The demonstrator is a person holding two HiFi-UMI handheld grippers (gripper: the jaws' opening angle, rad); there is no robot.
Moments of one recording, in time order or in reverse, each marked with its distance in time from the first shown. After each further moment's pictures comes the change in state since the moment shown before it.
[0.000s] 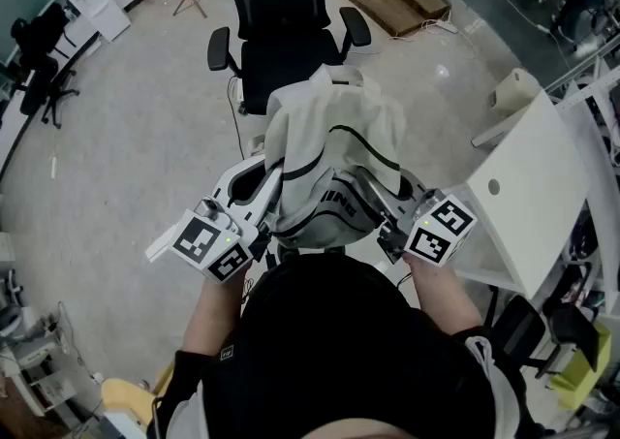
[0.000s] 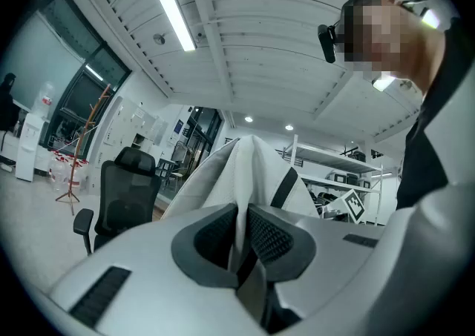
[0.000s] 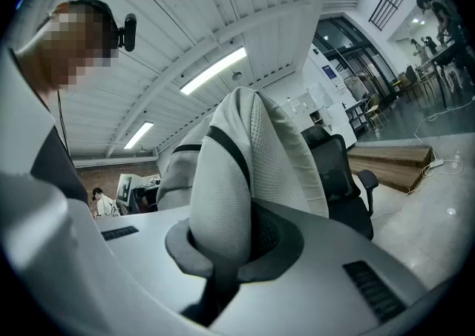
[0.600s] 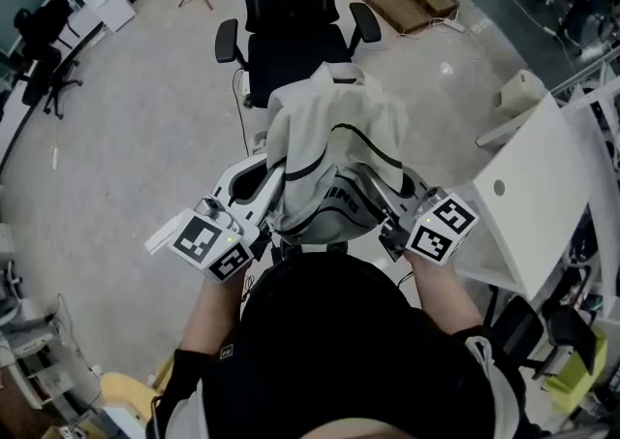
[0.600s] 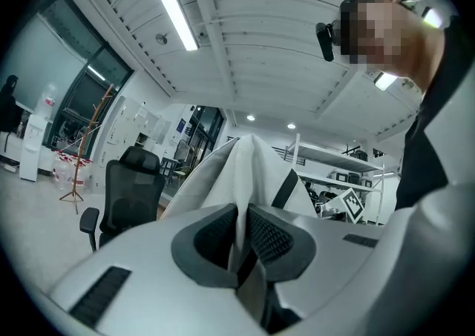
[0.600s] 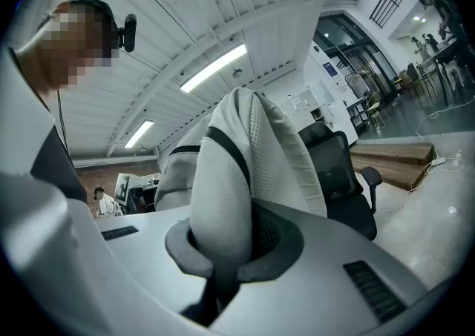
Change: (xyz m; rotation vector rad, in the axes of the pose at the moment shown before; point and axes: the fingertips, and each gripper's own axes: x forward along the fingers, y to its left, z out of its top) left arm -0.005 -0.001 -0.001 -0.001 0.017 0.014; right arm 0.002 -0.001 -0.001 0.007 0.010 0.004
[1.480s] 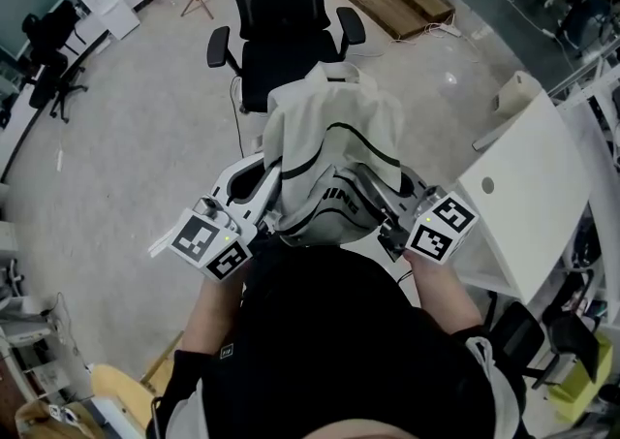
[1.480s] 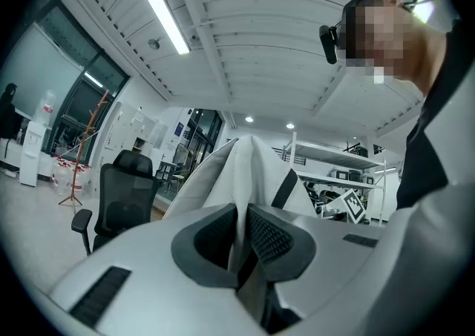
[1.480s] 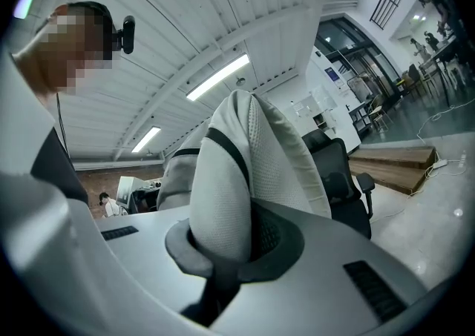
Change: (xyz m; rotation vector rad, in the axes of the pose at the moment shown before) left arm 0.022 -0.068 -0.009 0.031 -0.022 0.017; right arm -0.071 -0.008 0.007 -0.009 -0.040 0.043
